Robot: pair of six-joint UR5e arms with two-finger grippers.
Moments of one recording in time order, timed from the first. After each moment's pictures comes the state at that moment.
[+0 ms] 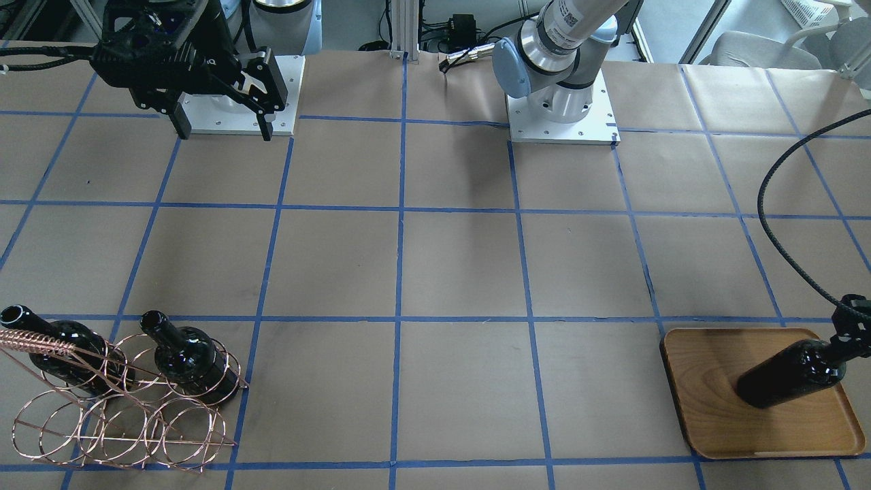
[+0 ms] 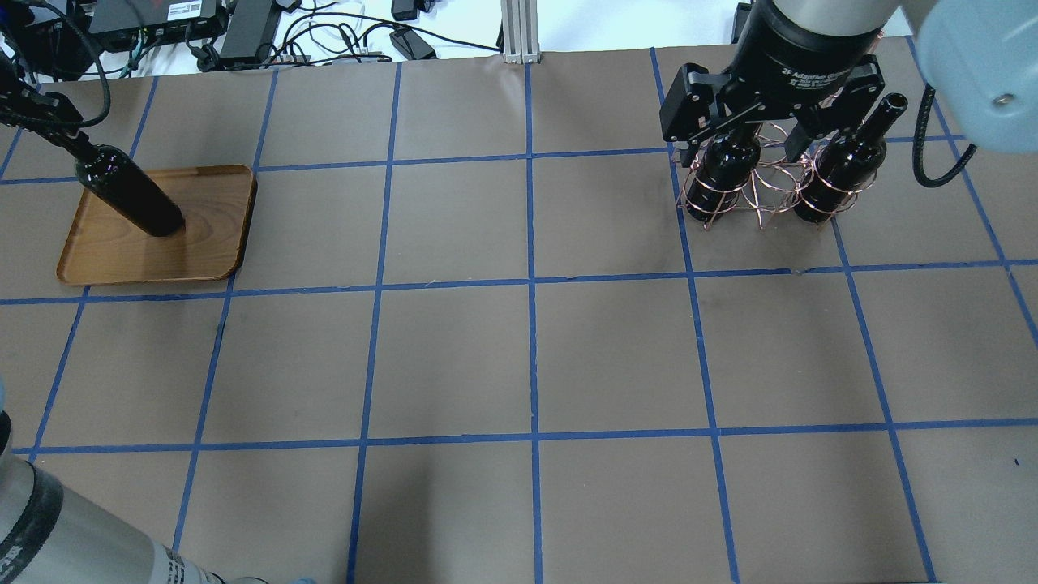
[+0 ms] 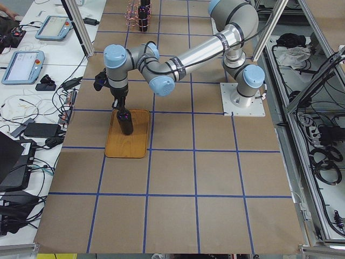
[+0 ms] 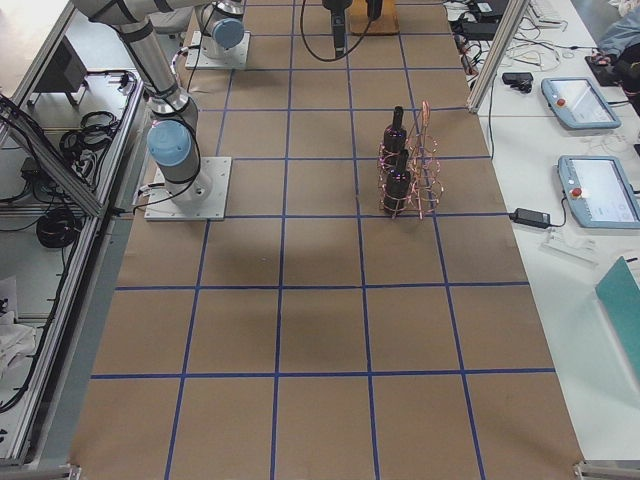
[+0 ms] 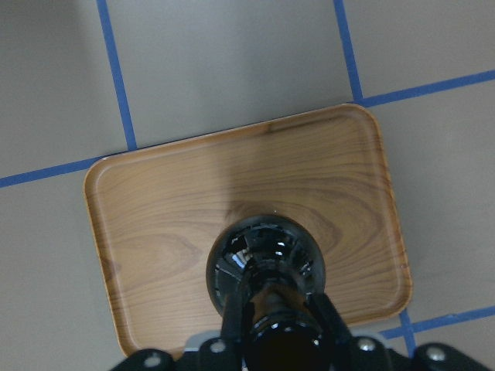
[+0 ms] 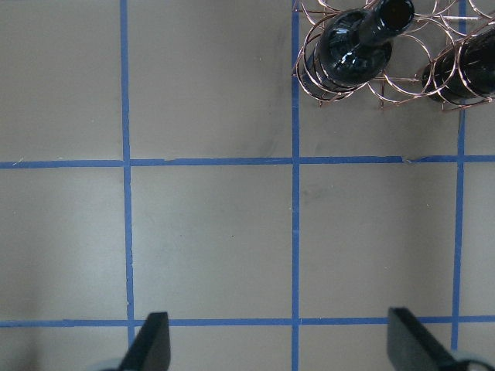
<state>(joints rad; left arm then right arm) -1.03 -2.01 -1.29 -1.29 1.50 0.73 1.67 -1.61 1.49 -1.54 -1.57 0.10</state>
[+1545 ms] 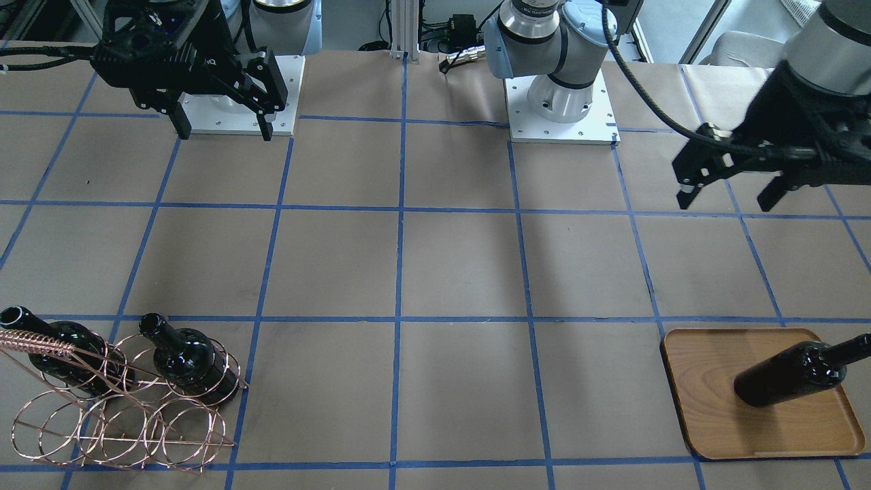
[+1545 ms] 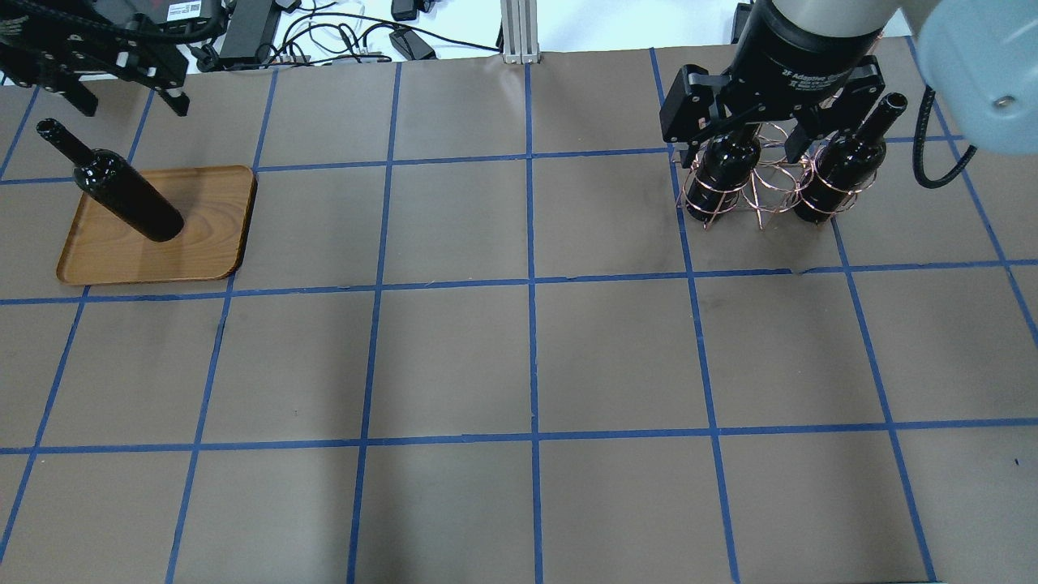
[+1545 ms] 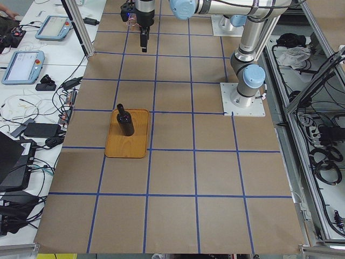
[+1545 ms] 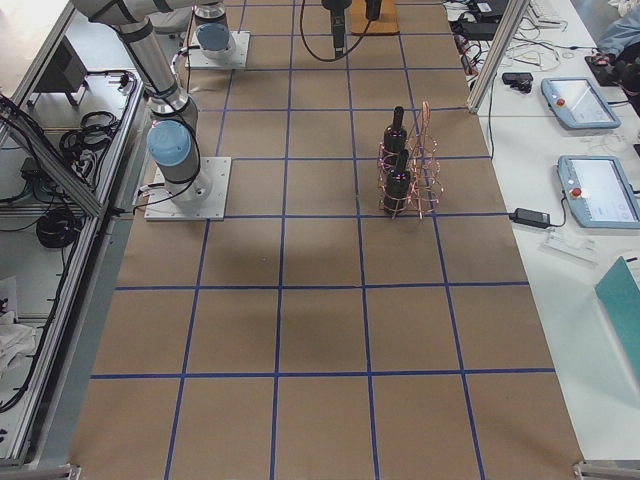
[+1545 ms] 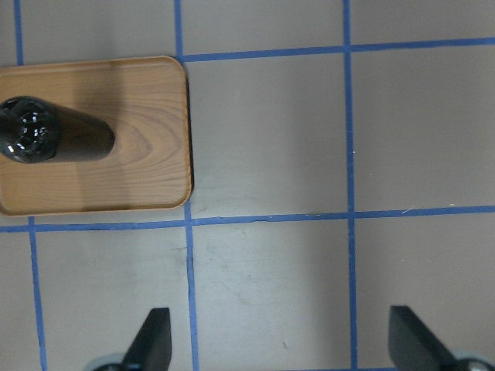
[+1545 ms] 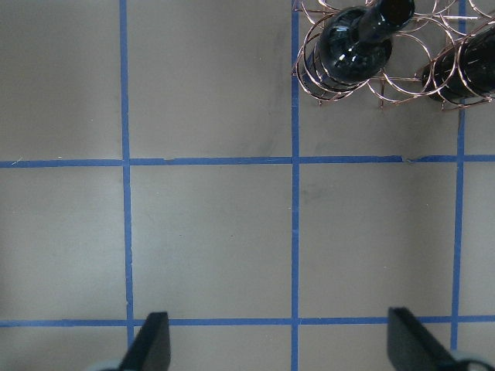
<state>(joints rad) -1.41 -1.65 -1.36 -1.60 1.60 0.21 1.67 -1.61 1.49 -1.54 -1.57 0.10</state>
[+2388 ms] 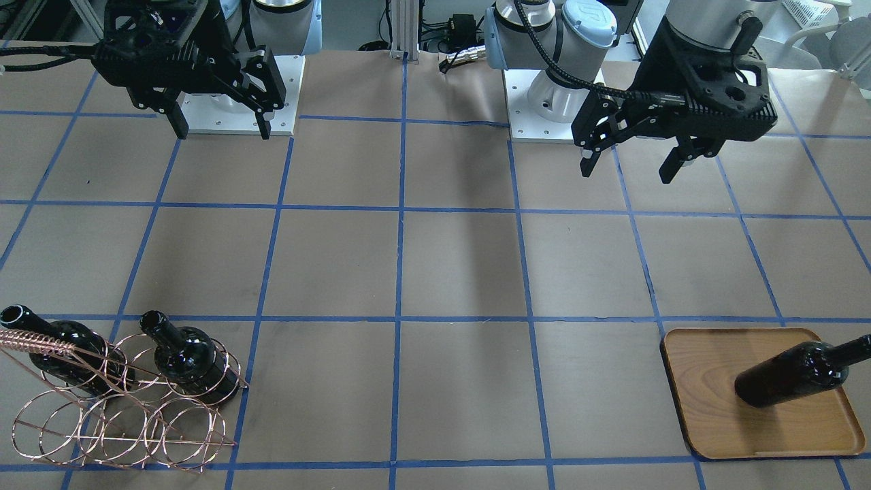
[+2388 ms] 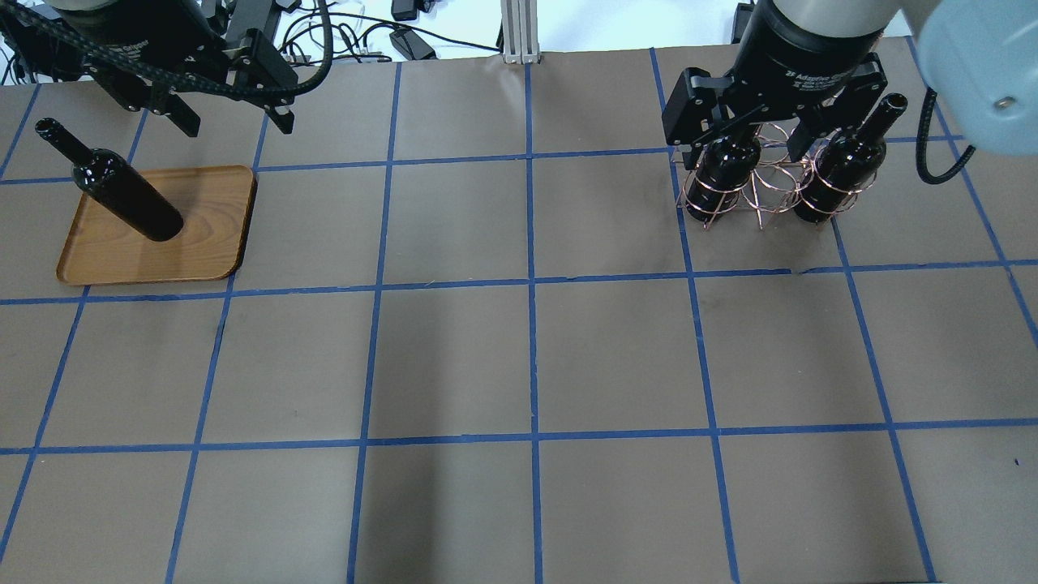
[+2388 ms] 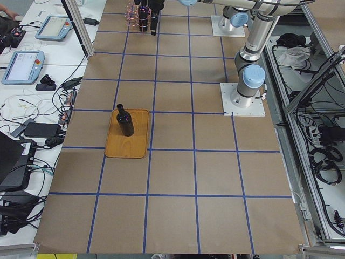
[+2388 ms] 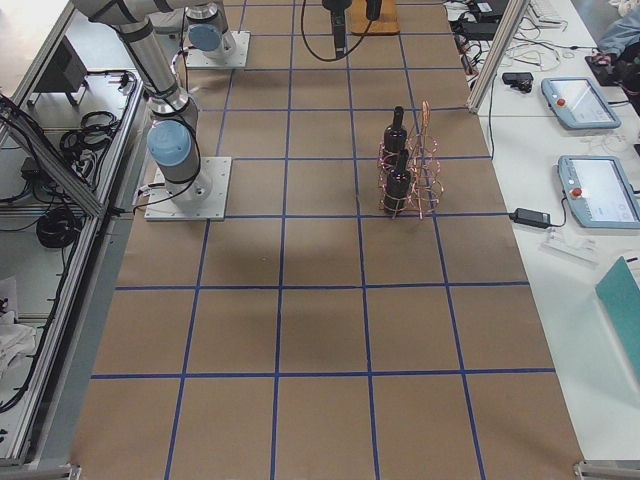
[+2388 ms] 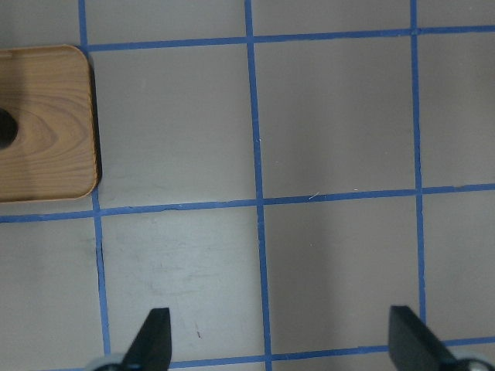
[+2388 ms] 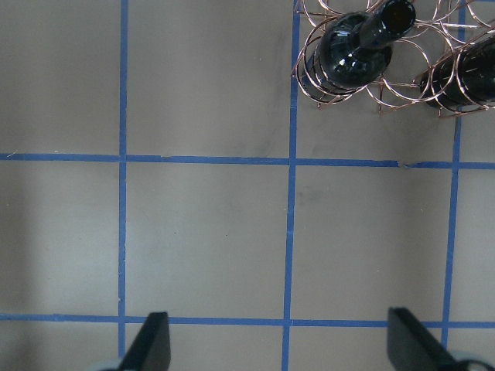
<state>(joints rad) -1.53 -1.59 -1.42 -1.60 1.53 0.08 1.67 -1.61 1.49 -1.54 -1.58 0.06</state>
